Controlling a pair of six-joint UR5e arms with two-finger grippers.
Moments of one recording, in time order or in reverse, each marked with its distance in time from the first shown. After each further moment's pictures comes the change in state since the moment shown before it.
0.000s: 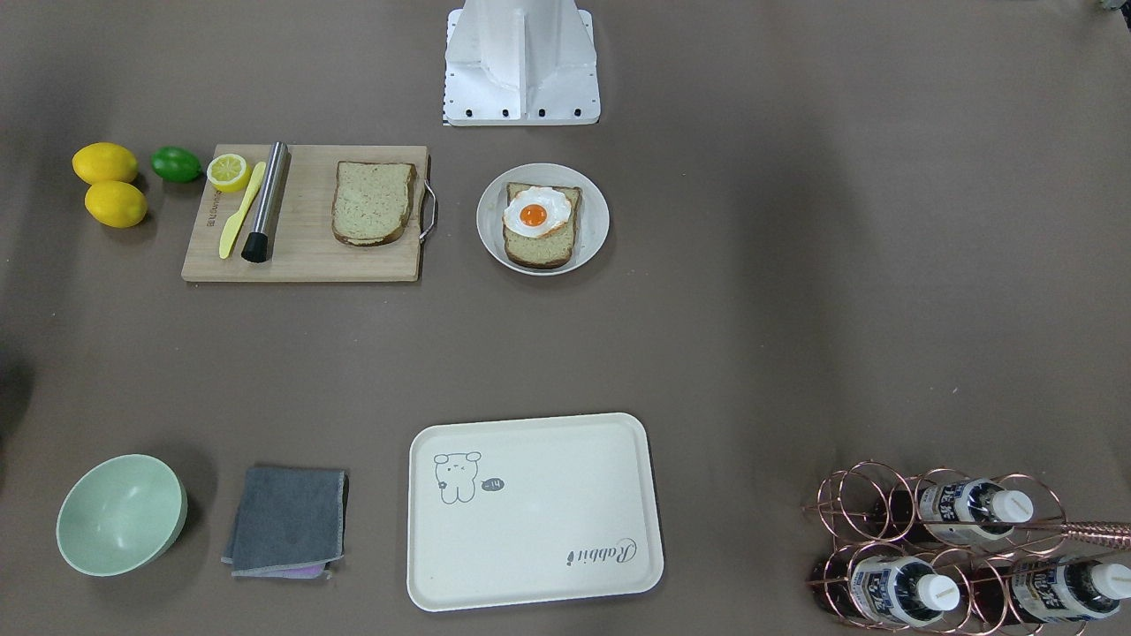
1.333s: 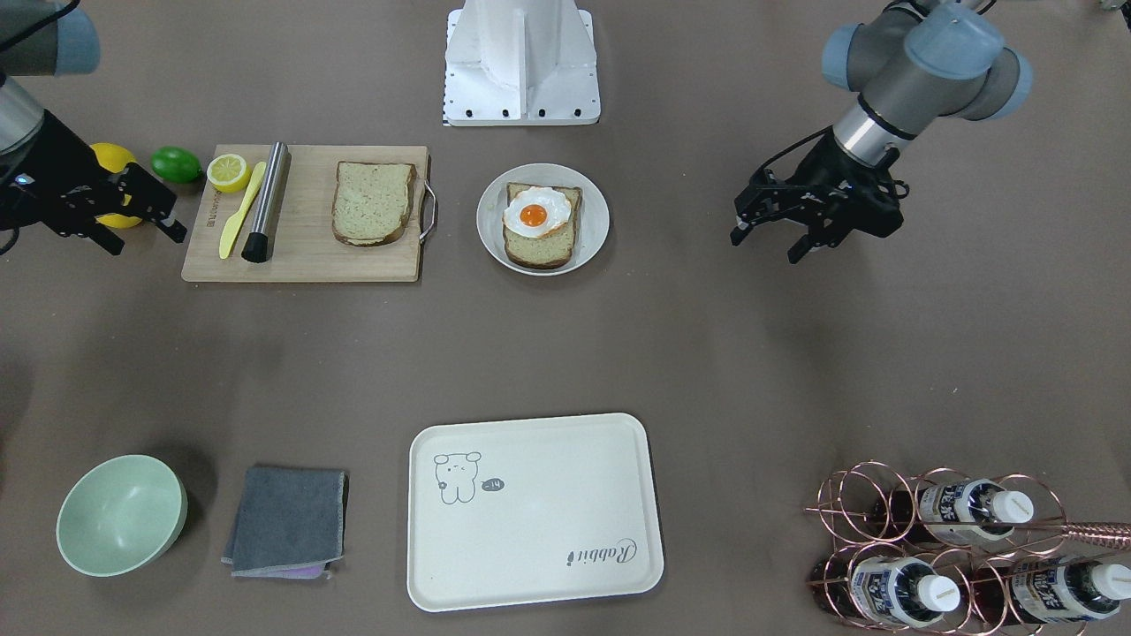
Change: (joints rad) left arm 0.886 -0.192 -0.088 -0.422 0.559 -1.196; right arm -0.635 0.105 0.120 0.422 -0.308 1.136
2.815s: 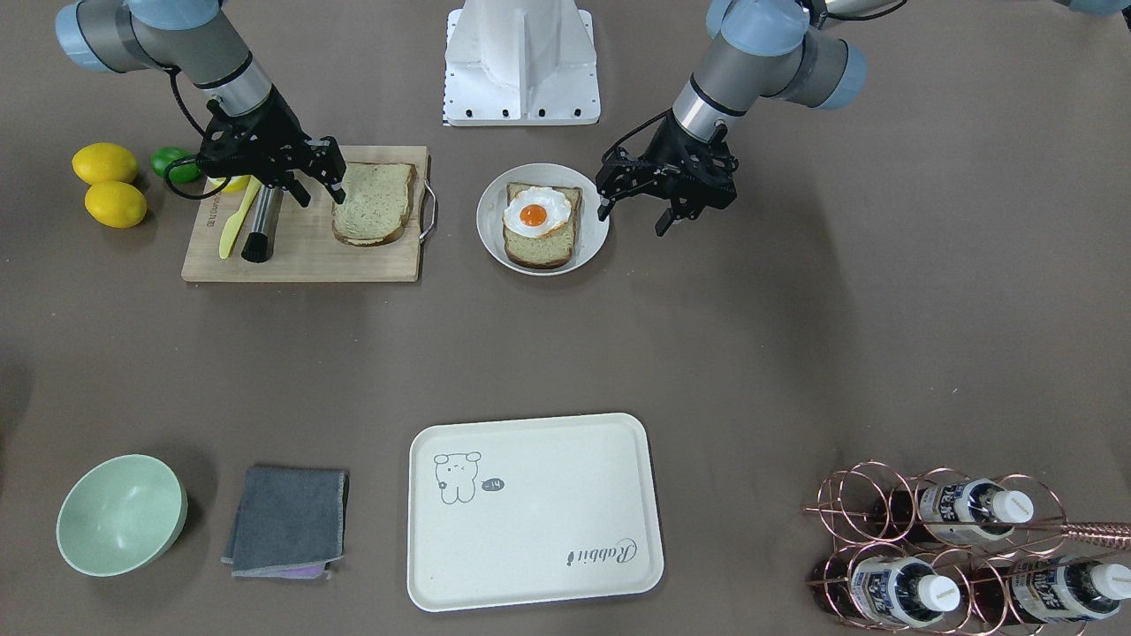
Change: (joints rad) left arm 0.207 -0.169 0.001 0.136 0.189 -0.139; right arm -0.523 0.010 0.057 0.000 -0.458 0.368
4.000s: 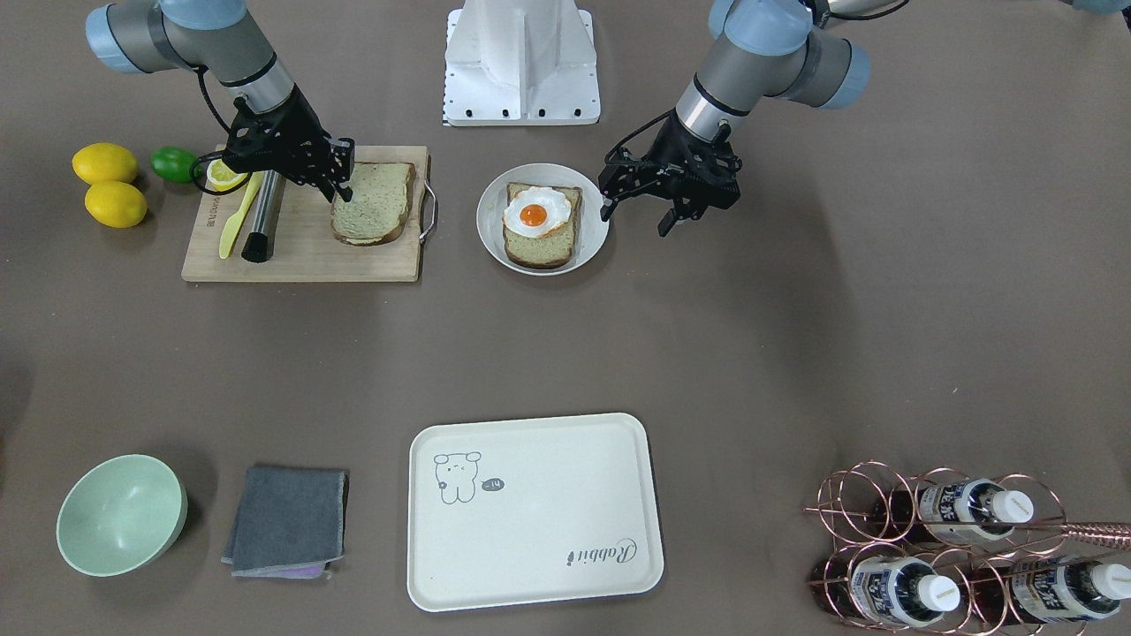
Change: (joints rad) left arm -0.005 0.005 -0.006 -0.002 -0.001 0.001; right arm -0.054 0.016 -0.014 -0.002 -0.043 0.006
